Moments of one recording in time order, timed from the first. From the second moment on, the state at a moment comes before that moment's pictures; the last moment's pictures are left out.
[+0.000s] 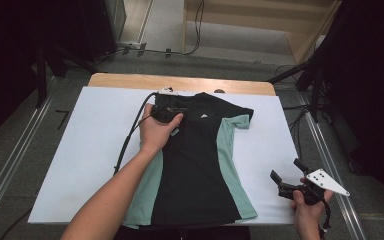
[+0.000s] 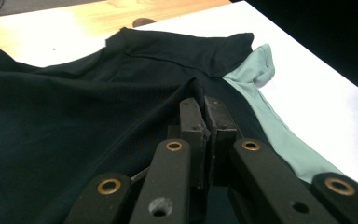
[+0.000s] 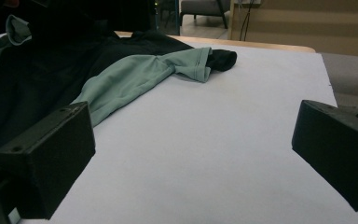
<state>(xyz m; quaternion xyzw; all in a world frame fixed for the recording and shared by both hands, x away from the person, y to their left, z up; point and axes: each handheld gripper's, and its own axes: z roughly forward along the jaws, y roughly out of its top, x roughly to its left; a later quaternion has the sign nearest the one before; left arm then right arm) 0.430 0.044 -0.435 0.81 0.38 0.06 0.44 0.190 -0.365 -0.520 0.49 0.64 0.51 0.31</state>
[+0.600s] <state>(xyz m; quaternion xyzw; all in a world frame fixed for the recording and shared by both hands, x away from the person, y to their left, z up) 0.430 0.028 -0.466 0.82 0.39 0.05 0.42 0.190 -0.365 -0.520 0.49 0.64 0.51 0.31</state>
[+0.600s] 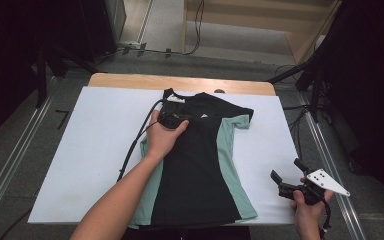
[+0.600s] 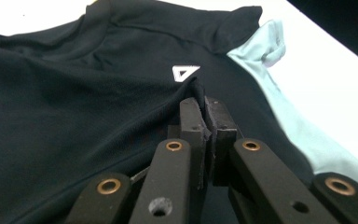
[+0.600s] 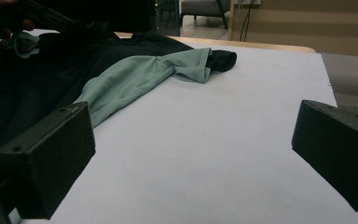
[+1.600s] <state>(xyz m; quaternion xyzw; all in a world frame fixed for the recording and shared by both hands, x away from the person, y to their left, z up) 0.423 0.036 -0.464 0.79 0.38 0.11 0.47 0.190 -0.366 -0.520 0.49 0.64 0.51 0.31</state>
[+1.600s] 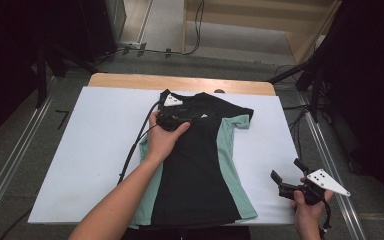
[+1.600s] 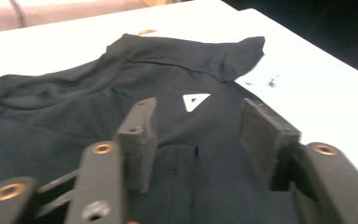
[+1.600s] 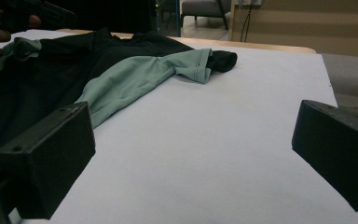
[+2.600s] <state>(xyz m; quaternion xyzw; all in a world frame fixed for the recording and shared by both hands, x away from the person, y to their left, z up) 0.374 0.120 -0.433 0.77 0.33 0.12 0.54 0.191 -0.364 -0.520 0.49 0.64 0.51 0.31</state>
